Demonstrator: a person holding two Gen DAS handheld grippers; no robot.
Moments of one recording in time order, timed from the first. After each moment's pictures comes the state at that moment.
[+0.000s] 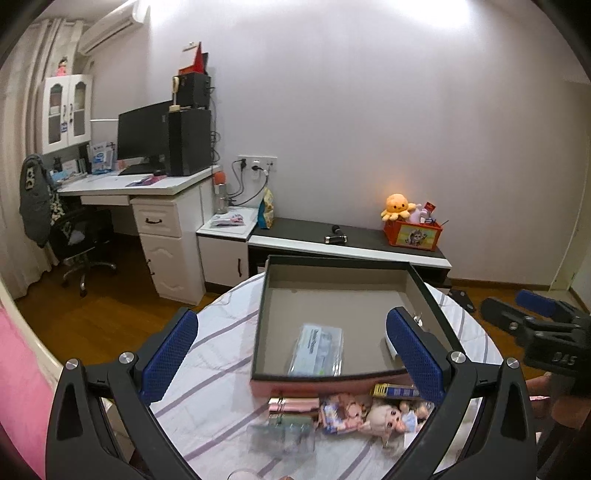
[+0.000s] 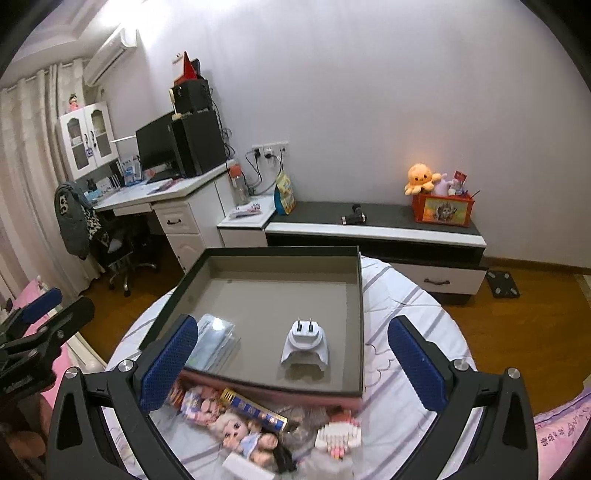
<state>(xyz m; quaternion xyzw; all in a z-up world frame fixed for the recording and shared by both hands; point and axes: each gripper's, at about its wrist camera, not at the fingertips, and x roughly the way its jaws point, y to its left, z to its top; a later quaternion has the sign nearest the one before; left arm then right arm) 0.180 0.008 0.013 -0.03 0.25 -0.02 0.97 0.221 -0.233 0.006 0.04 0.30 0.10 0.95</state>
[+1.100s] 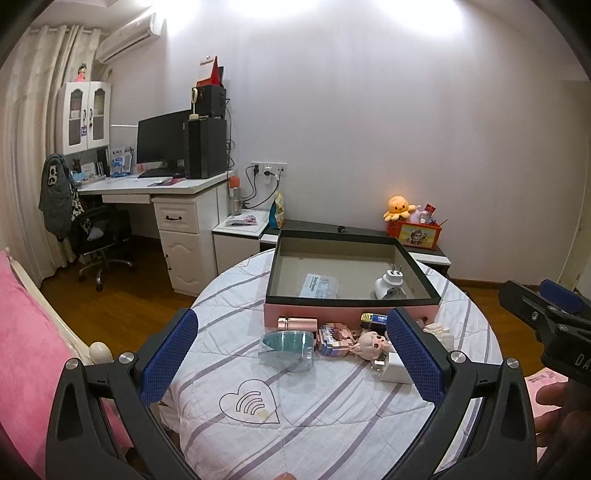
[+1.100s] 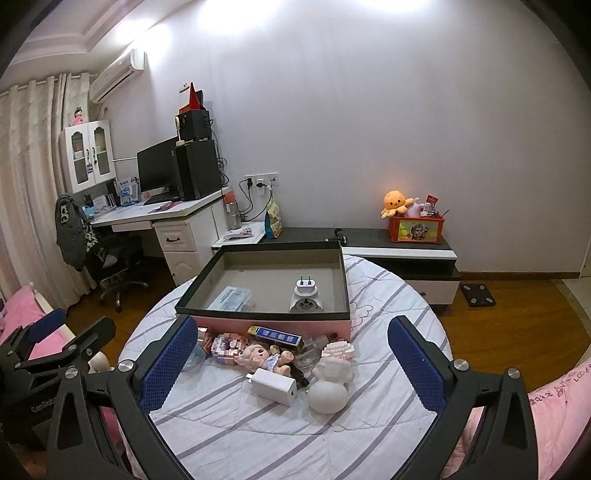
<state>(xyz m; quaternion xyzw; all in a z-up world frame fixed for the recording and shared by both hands) 0.056 -0.001 -0.005 -0.03 0.23 0.00 0.97 0.071 -0.220 0.012 0.03 0.24 0.06 0.97</state>
